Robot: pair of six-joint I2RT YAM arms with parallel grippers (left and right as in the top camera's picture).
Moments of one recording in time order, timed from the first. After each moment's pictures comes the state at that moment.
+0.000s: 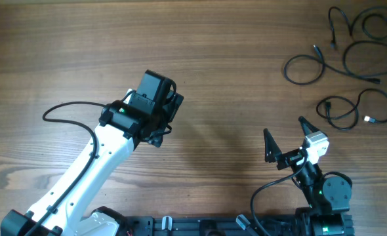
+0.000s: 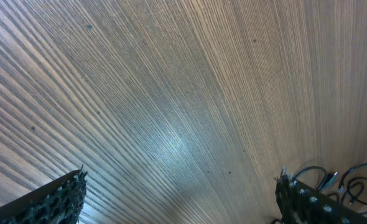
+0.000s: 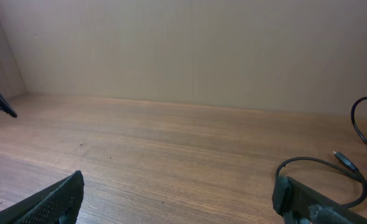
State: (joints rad) left arm -0.47 1.36 1.07 -0.83 0.00 -1.52; right arm 0.07 0.02 0.01 0.01 -0.28 0.06
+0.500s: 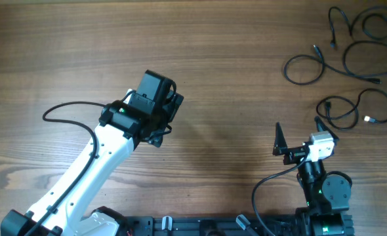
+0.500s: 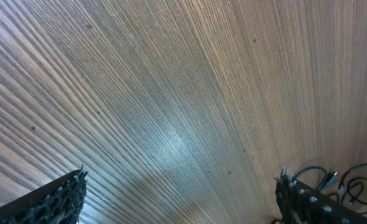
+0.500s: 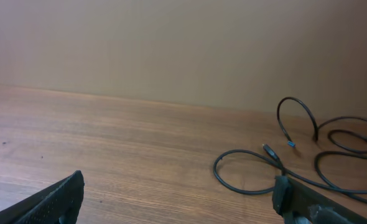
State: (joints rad) left arm -0.47 1.36 1.07 -0.83 0.00 -1.52; right arm 0.06 0.02 0.01 0.00 -0.06 -0.06
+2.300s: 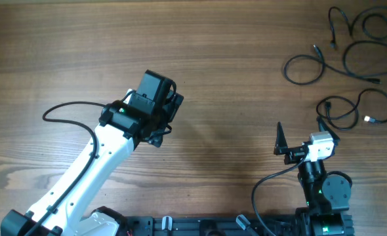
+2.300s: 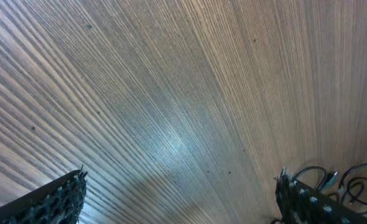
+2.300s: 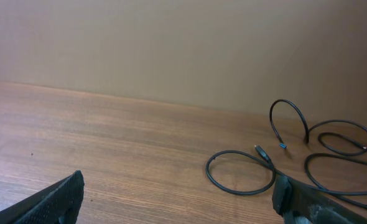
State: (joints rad) left arm -0.47 1.36 1.07 -0.83 0.00 -1.52; right arm 0.06 0.02 0.01 0.00 -0.05 -0.09
